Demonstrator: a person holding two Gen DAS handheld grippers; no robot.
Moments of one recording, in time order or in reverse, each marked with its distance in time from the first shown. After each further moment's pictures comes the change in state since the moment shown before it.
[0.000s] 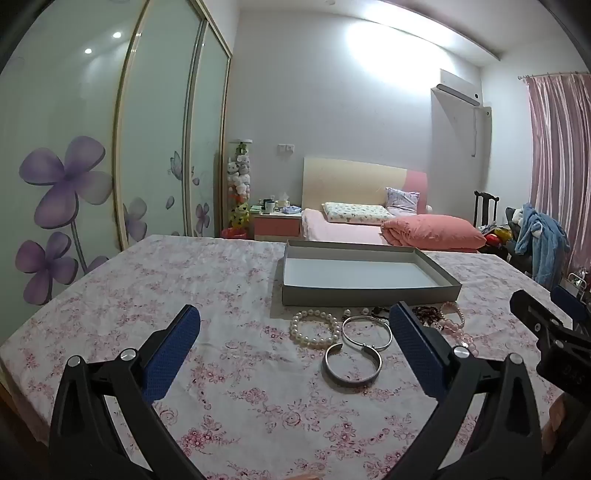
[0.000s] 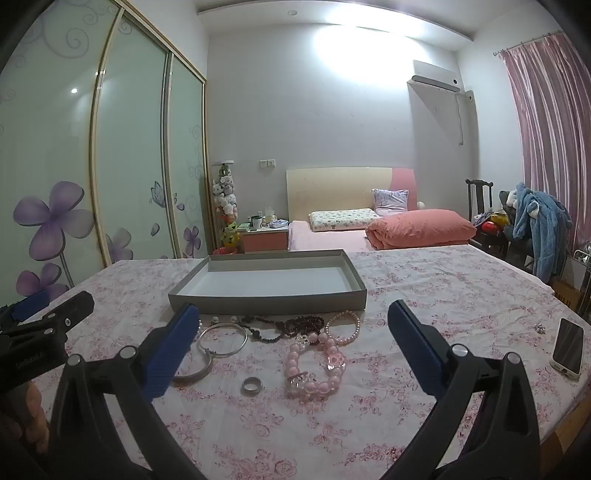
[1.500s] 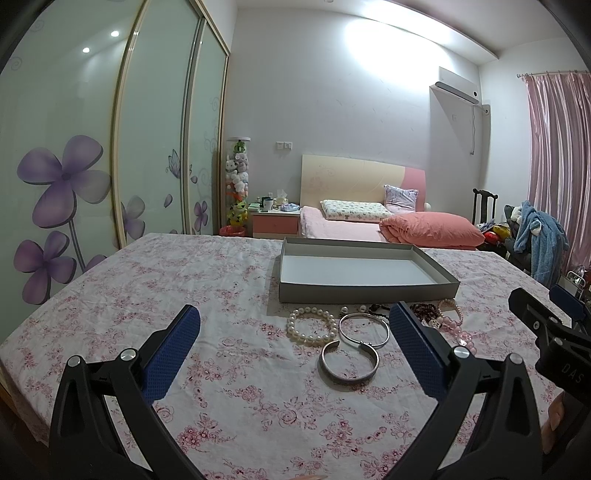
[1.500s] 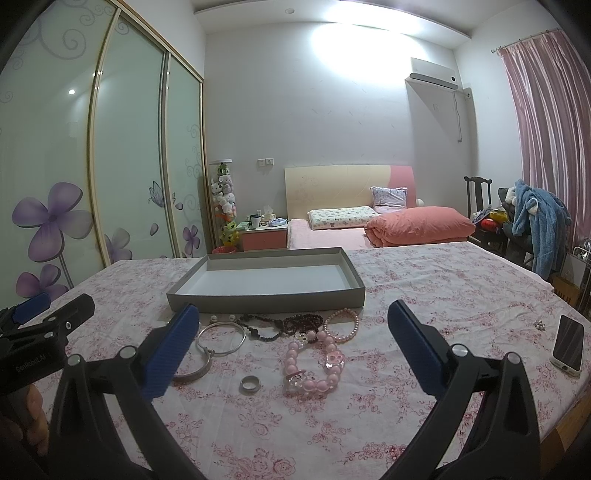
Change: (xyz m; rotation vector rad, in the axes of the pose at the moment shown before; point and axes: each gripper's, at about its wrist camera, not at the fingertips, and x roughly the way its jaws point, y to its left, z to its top) left arm -0.002 -0.002 -0.001 0.005 0.008 0.003; right arm 0.001 -0.001 -0.001 0.003 0.006 0.000
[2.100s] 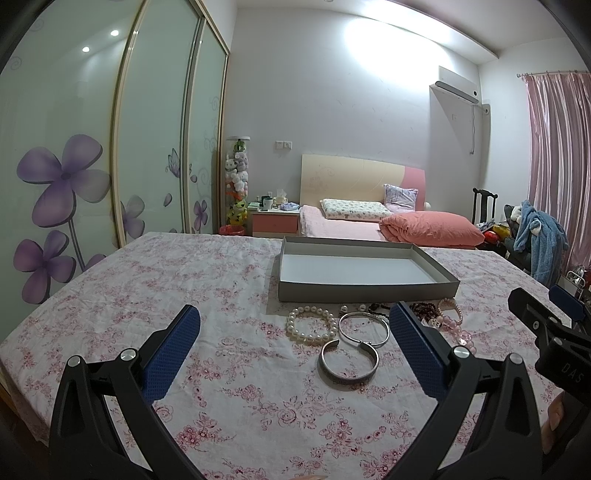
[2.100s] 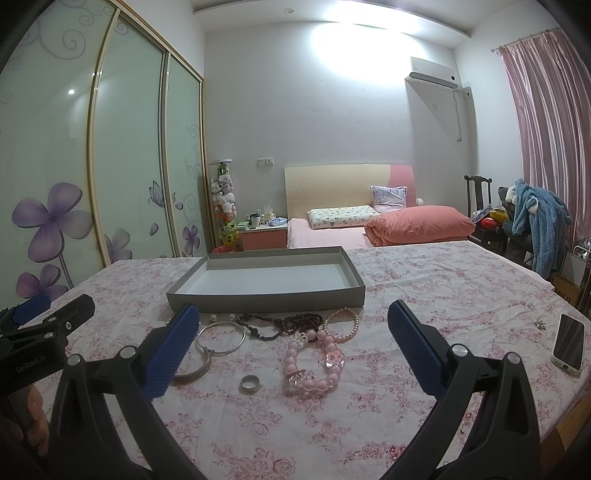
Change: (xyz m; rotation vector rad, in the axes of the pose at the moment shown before) left arm -0.001 -0.001 -0.001 -0.001 0.002 0.000; right arm 0.000 -0.001 0.000 0.002 0.002 0.000
